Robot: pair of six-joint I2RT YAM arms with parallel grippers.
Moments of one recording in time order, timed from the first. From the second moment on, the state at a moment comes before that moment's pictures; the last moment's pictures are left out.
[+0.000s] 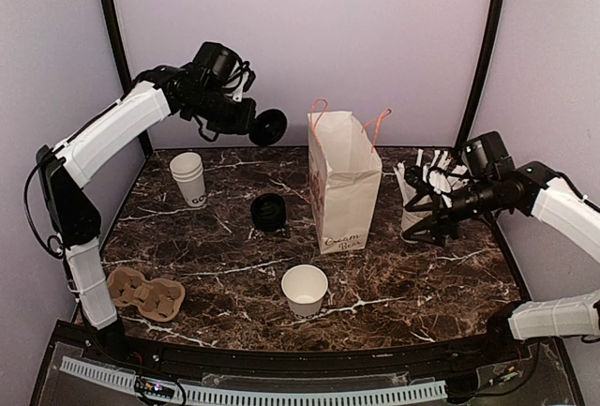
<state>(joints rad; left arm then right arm) -0.59 1.90 2.05 -0.95 -0.04 -0.28 0.41 1.06 0.90 -0.75 -0.62 -0.66</state>
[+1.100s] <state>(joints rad) -0.72 1.46 1.41 -0.12 0.52 -0.33 0.47 1.38 1.28 -0.09 -1.21 0.35</state>
